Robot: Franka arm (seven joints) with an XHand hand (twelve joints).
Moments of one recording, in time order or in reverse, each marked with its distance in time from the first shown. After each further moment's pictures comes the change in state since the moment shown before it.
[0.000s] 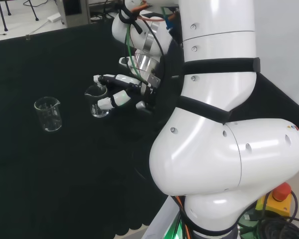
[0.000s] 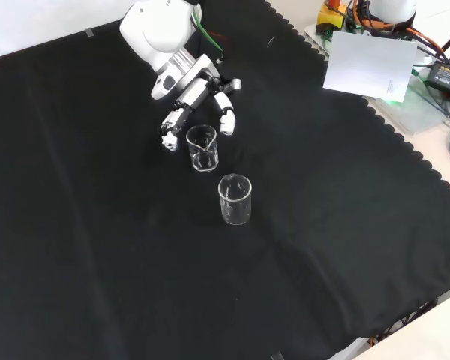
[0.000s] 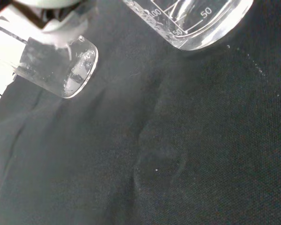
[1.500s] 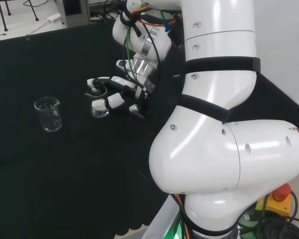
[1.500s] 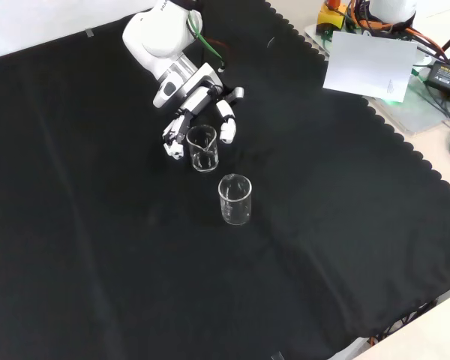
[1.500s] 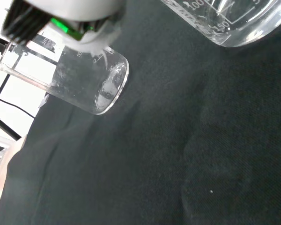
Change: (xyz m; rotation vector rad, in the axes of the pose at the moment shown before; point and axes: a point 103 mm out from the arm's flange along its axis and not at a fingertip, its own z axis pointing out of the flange) arm 0.012 0.017 0.016 -0.056 0.109 -0.042
